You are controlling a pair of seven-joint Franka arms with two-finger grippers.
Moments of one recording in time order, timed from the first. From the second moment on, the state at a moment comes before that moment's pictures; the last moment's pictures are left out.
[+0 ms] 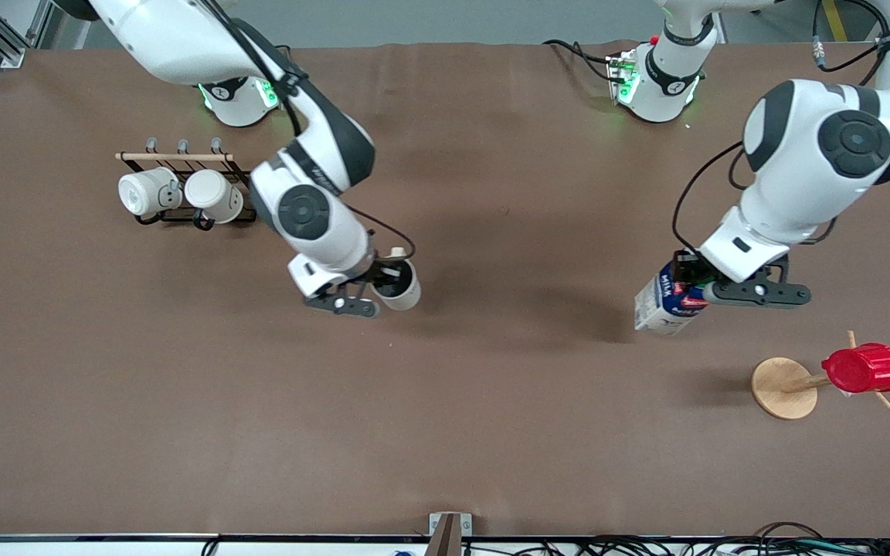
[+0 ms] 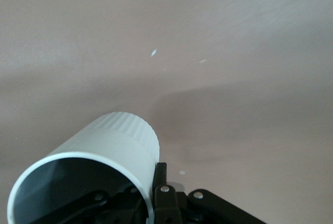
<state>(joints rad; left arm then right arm) -0.03 0.12 -0.24 -1.89 0.05 2.11 -0.19 0.26 0.57 0.42 -1.66 -0.11 2.18 0.91</state>
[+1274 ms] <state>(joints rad) -0.46 0.45 -0.24 -1.59 0.15 2.02 -0.72 0.36 0.70 0.45 -1.65 -0.26 2.31 1.15</state>
